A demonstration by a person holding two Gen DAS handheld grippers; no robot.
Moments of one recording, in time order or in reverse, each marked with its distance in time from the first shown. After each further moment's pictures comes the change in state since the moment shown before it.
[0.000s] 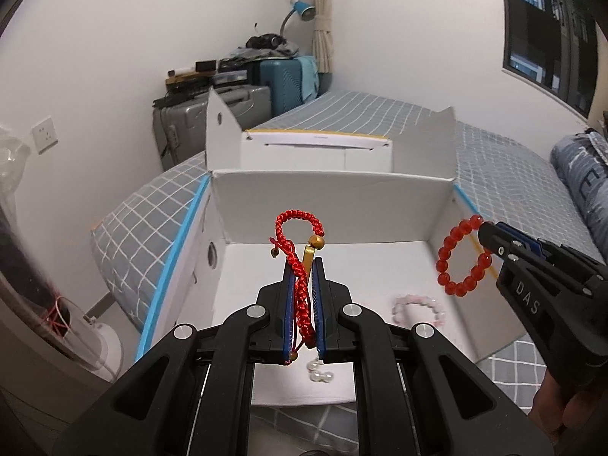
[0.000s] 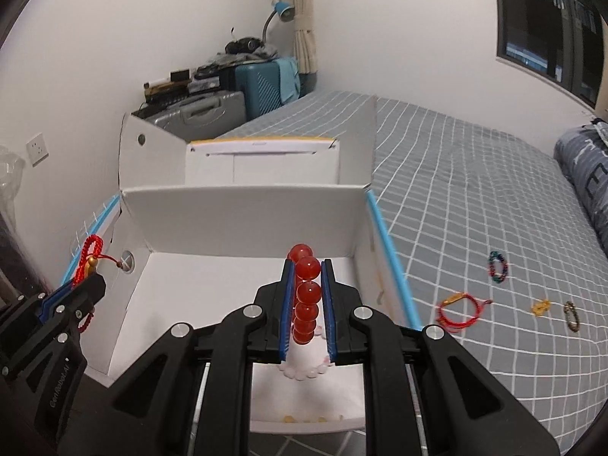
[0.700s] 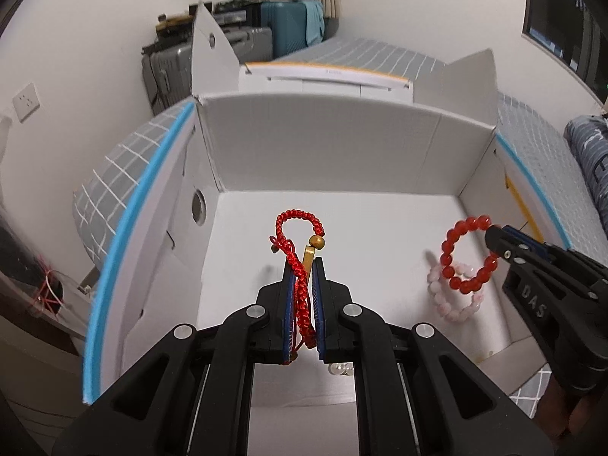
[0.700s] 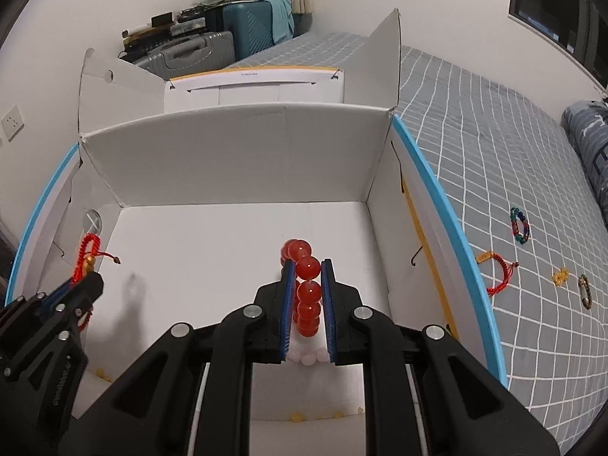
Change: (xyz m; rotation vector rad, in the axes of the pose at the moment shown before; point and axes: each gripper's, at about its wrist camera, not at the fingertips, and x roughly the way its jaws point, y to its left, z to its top) left arm 0.071 0.017 -0.013 -0.008 0.218 -0.010; right arm 0.066 0.012 -0.019 0.006 0.217 -0.035
